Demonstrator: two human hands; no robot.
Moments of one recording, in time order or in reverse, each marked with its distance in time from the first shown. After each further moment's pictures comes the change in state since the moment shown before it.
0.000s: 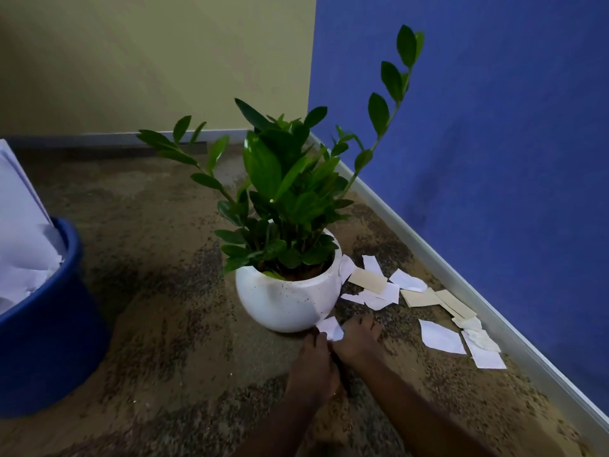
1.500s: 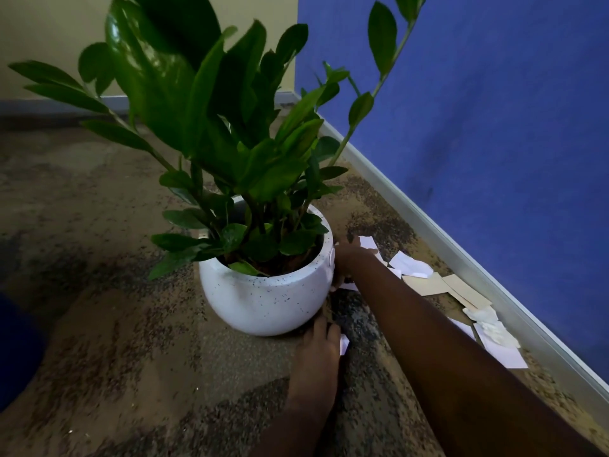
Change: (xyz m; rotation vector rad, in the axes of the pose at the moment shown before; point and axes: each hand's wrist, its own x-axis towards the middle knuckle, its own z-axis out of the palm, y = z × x) left_hand 0.048 0.001 0.036 0.272 0.122 0.077; right_hand 0.152 -0.036 -0.054 -0.579 -0.202 -0.220
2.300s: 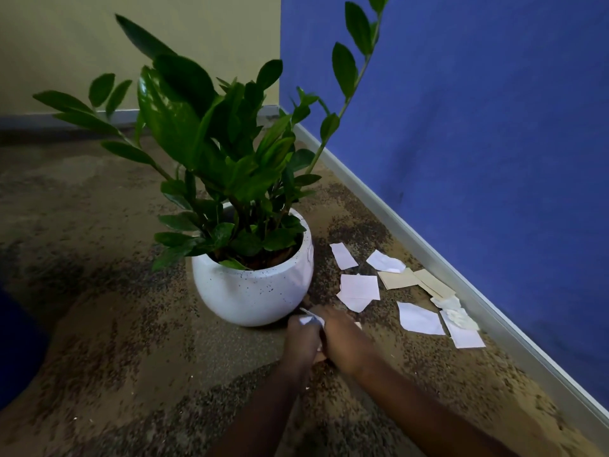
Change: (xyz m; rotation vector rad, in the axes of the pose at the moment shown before) left_hand 0.000 0.022 -0.032 -1.168 -0.139 -0.592; right_hand -0.139 -0.007 0.096 0.437 0.347 -0.281
